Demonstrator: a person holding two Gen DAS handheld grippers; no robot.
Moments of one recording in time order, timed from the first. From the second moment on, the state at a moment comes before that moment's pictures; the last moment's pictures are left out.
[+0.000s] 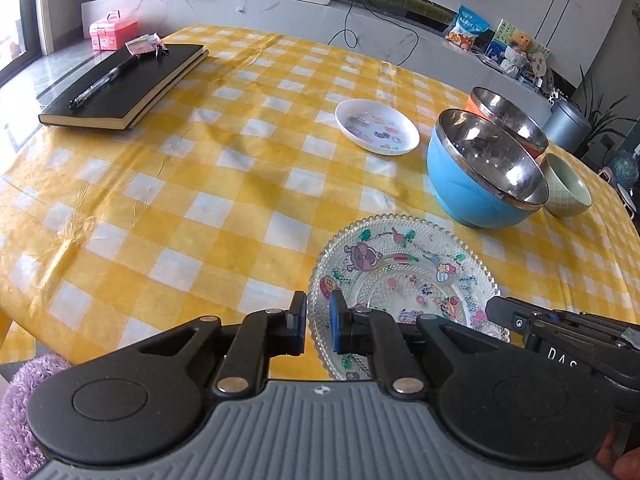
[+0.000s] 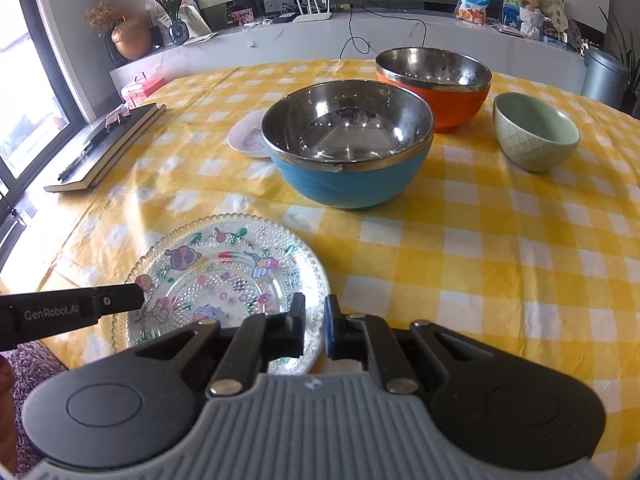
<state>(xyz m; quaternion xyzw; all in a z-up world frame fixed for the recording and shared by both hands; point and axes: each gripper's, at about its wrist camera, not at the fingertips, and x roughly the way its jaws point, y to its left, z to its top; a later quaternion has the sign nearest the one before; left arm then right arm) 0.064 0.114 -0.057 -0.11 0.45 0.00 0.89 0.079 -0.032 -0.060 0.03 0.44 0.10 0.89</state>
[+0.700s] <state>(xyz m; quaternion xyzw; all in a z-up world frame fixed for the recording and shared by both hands) 0.062 0.114 -0.021 -0.10 0.41 -0.03 0.91 0.072 -0.046 -0.038 0.05 0.40 0.12 0.91</state>
